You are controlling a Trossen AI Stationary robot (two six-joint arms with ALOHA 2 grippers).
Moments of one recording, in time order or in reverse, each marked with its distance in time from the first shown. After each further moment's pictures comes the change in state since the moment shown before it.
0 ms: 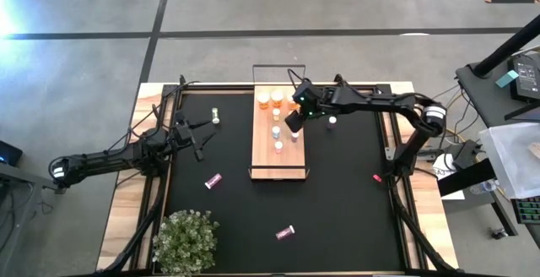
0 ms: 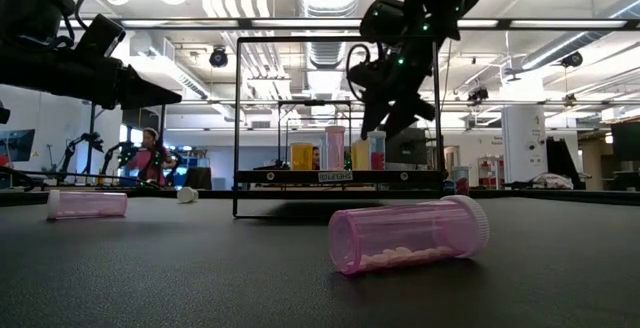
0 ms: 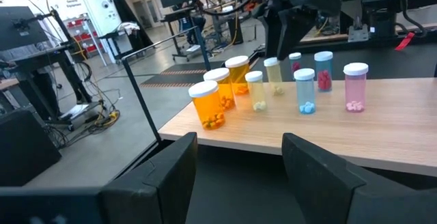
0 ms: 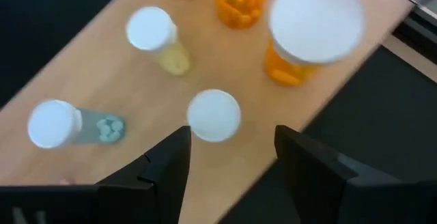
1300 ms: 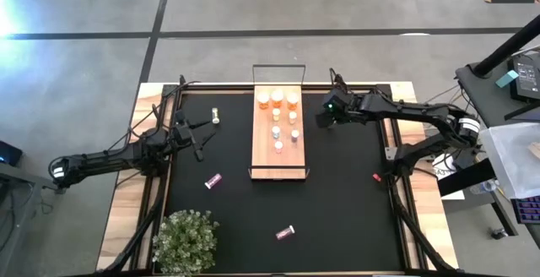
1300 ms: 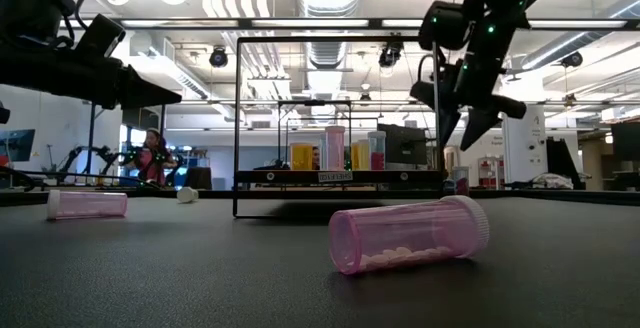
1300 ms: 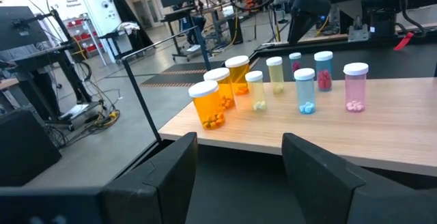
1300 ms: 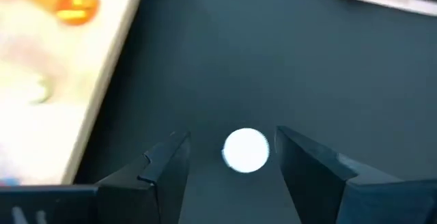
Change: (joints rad) left arm 0.000 0.000 0.000 0.000 0.000 0.000; right arm -0.069 -0.312 -0.329 -0.134 0.214 0.357
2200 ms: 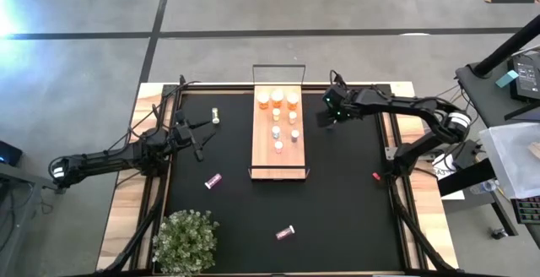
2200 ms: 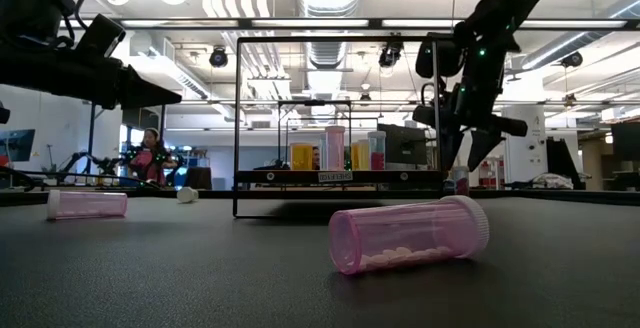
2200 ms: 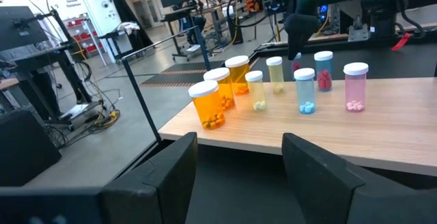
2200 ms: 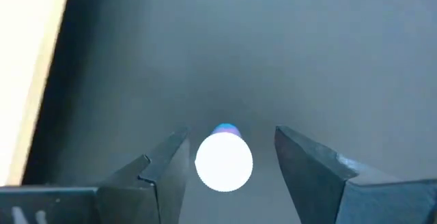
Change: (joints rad) left arm 0.000 0.001 0.000 0.000 0.000 0.000; right arm -0.110 0.107 0.000 0.003 -0.131 -0.049
